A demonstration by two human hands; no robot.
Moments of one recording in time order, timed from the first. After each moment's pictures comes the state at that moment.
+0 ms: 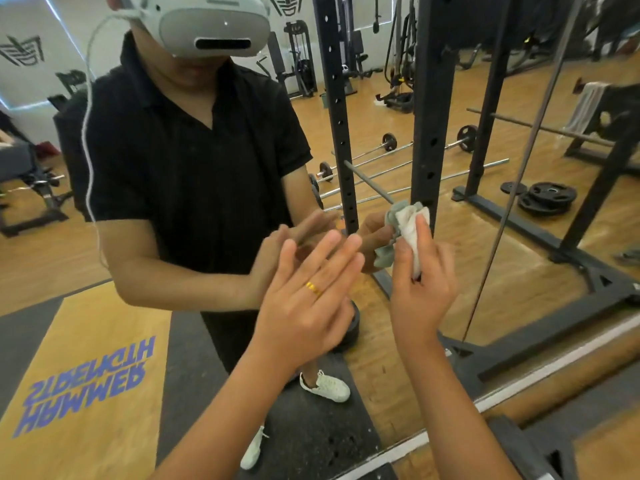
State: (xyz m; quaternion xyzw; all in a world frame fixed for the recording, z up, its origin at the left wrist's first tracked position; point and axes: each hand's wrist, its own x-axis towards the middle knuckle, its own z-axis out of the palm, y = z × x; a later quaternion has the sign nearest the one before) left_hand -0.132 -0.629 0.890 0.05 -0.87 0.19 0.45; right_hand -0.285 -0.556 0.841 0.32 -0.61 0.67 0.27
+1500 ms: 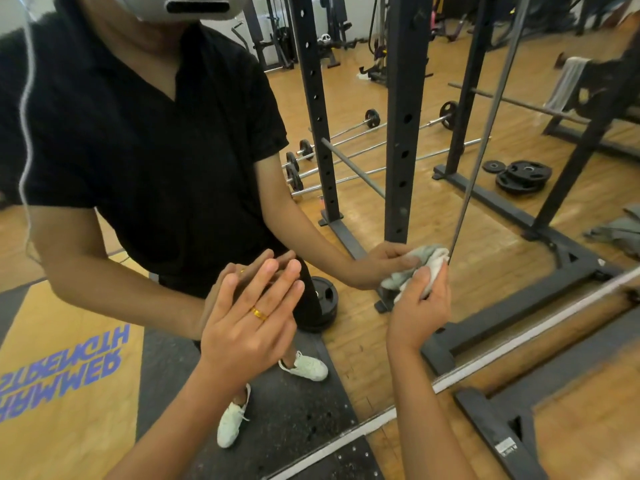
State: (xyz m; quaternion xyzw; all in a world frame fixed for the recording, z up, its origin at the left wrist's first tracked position) left_hand -0.129 -0.646 0.823 0.07 -0.87 0.28 0.41; right_hand -0.344 -0.540 0.743 0.07 -0.67 0.72 0.17
